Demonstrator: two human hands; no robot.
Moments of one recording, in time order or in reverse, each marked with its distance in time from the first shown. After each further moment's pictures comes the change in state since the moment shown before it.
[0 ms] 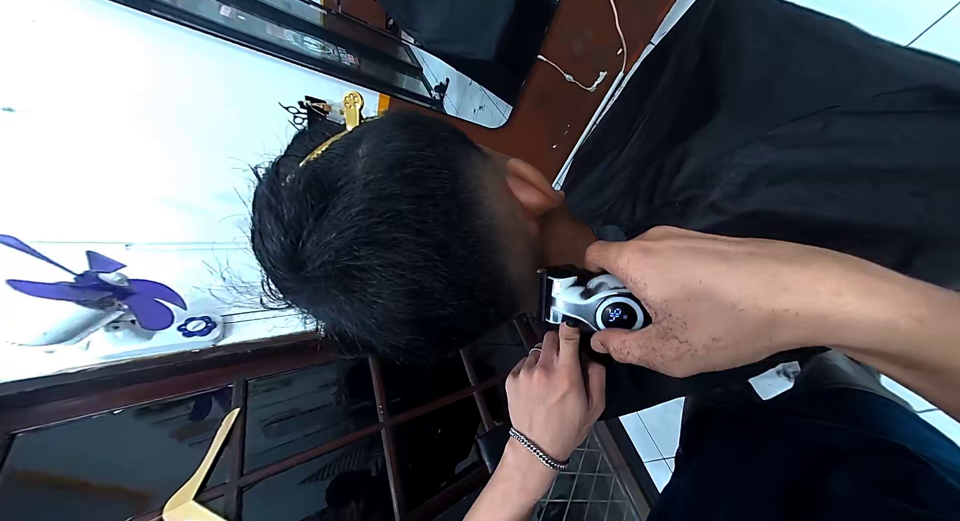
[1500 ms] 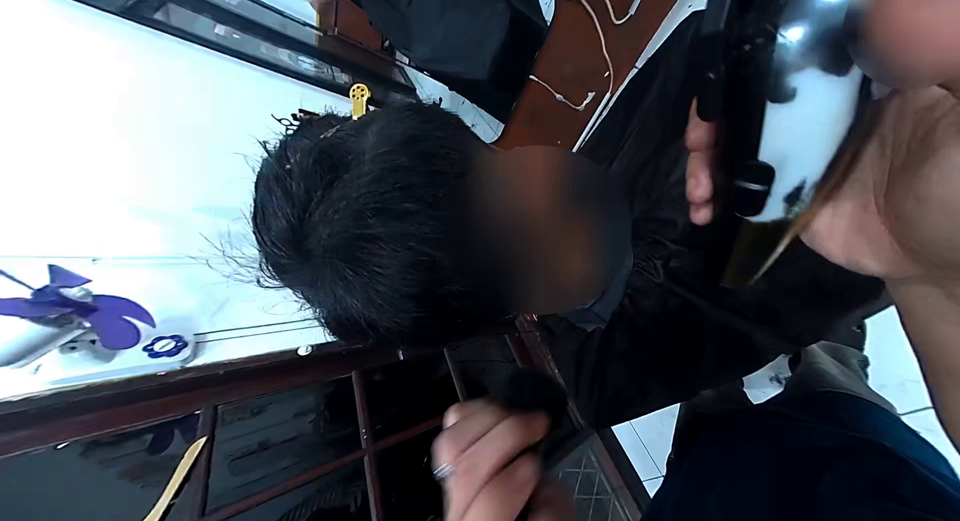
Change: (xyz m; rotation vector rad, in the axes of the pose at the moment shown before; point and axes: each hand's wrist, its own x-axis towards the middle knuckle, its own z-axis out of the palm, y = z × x) left_hand -0.019 -0.028 -0.057 -0.645 0.503 0.288; right_hand -0.023 0.025 -0.011 1.232 0.652 -0.487
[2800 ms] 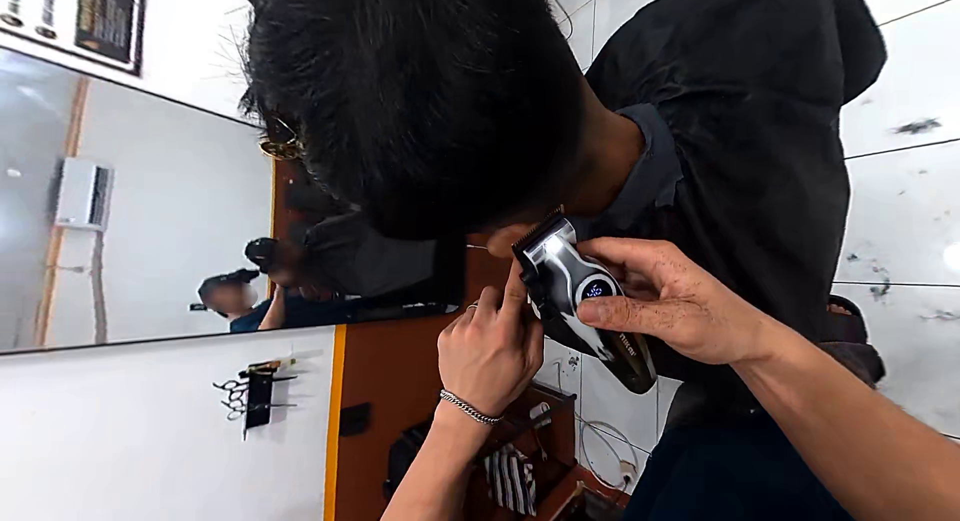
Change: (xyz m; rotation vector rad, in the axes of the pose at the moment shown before) left_hand -0.001 -0.264 0.000 0.316 -0.195 0.689; right_hand -0.062 0.264 0.148 -0.633 0.320 -0.412
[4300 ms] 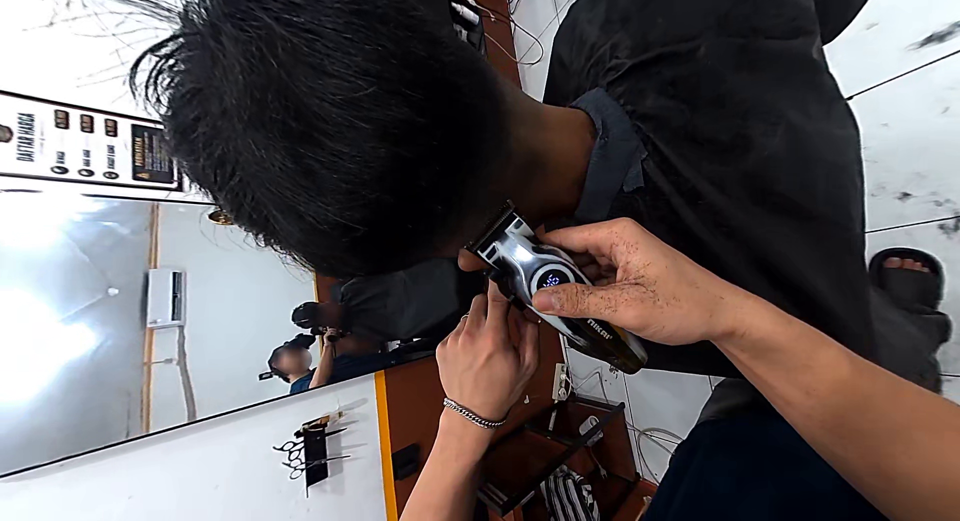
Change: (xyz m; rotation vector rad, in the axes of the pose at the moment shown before) left_hand 0.009 -0.017 0.020 0.056 -0.006 0.091; right_hand 0.014 0.013 0.000 -0.159 0.117 -0.050
